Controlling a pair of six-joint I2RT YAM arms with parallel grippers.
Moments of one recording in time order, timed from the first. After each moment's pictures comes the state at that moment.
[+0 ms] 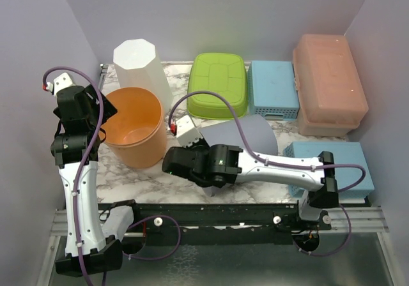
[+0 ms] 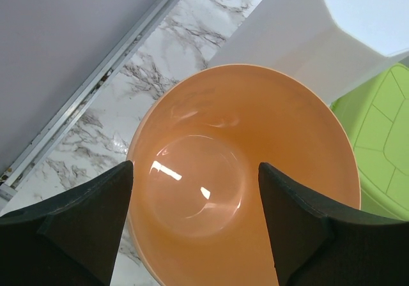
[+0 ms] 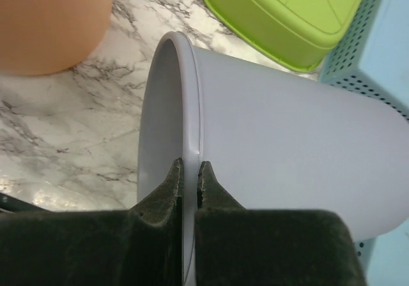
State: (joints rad) left arm 0.16 0.93 1.33 -0.86 -0.21 -0.42; right arm 1.42 1.74 1.77 -1.03 0.88 0.54
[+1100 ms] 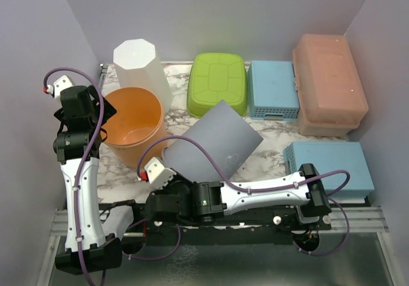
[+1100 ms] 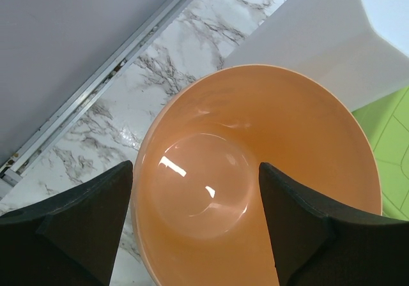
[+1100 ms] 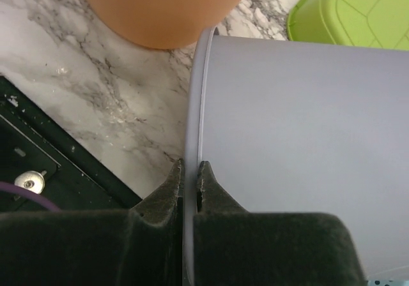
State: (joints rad) left arm 0.16 0.95 1.30 -0.86 -0.26 -0.47; right arm 1.66 1.86 1.78 -0.87 0.97 0.39
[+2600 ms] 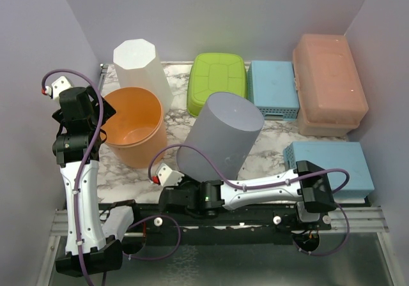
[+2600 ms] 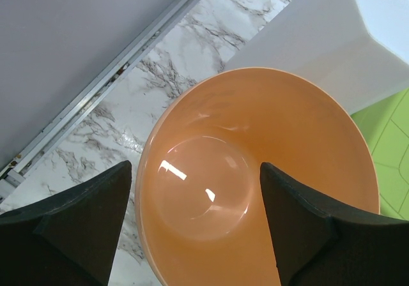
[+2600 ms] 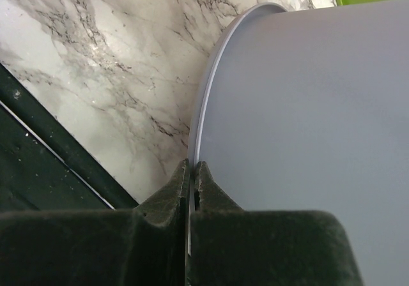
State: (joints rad) left arm 0.16 0.93 1.30 -0.86 -0.27 -0.47; right arm 1.58 1.80 1.42 -0.62 0.78 0.26
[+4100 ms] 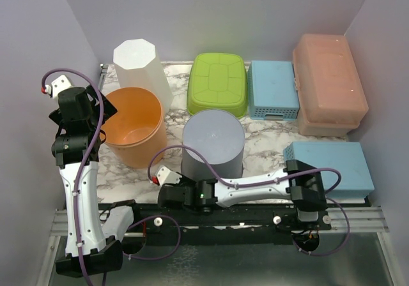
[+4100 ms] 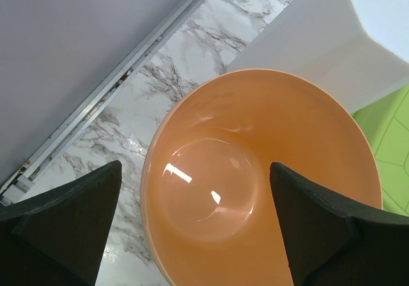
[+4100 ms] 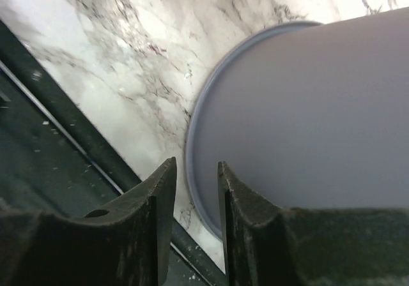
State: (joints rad) left arm 0.16 0.93 1.31 -0.86 -0.27 -0.42; right arm 1.54 1.89 1.38 -0.57 0.64 0.28
